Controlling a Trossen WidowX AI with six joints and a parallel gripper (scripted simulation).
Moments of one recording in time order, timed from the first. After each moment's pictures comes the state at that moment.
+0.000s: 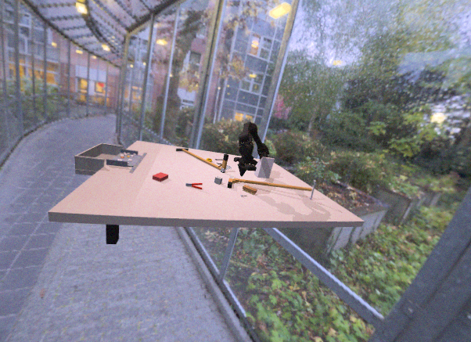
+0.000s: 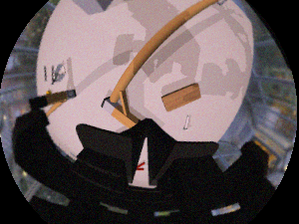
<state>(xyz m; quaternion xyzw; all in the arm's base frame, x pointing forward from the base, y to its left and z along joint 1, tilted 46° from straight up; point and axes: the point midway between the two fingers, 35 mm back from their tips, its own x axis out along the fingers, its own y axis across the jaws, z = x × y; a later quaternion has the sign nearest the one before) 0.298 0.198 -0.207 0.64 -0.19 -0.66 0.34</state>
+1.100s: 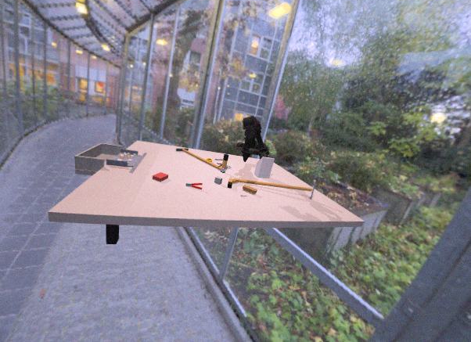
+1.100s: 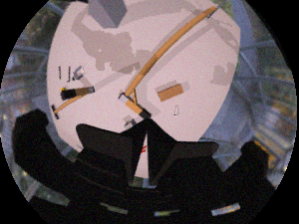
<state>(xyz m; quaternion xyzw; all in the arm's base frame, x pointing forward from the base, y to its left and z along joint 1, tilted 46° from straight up) 0.294 0.266 -0.137 0.64 -0.19 -0.66 0.34</state>
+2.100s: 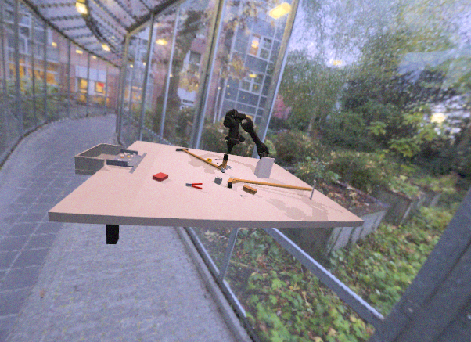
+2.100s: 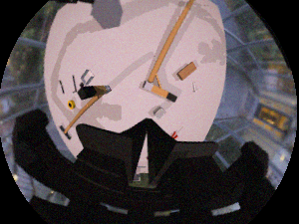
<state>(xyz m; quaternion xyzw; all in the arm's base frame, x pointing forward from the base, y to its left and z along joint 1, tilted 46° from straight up) 0.374 0.210 -0.049 0.69 -0.26 -0.64 0.22</state>
